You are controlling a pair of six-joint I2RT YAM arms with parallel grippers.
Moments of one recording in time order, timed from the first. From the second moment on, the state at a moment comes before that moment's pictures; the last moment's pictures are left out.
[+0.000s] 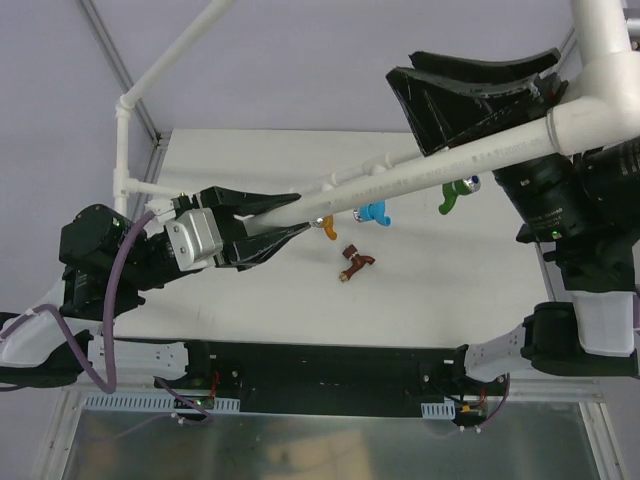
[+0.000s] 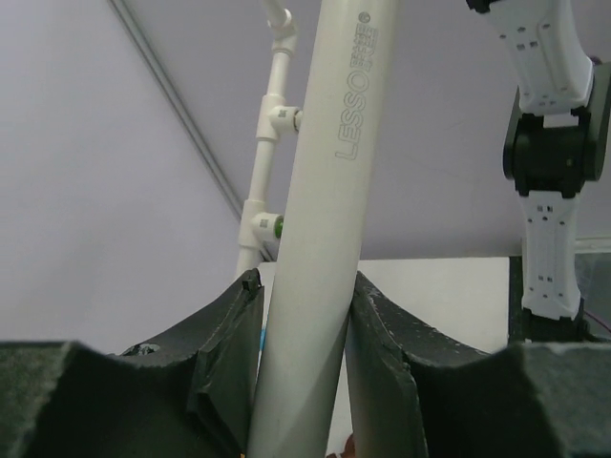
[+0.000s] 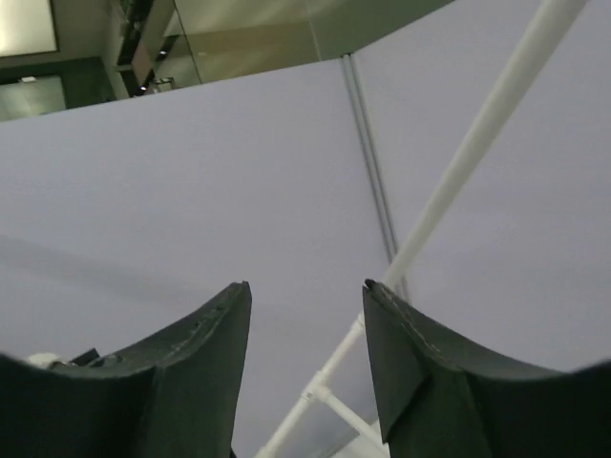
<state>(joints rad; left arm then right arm) -1.33 0.90 1.55 -0.38 -0.02 0.39 1.30 1.35 2.36 -0.45 0.43 0.00</state>
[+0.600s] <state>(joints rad) -1.33 0.98 1.51 -0.08 -0.06 0.37 1.30 1.51 2.54 -0.32 0.38 0.08</state>
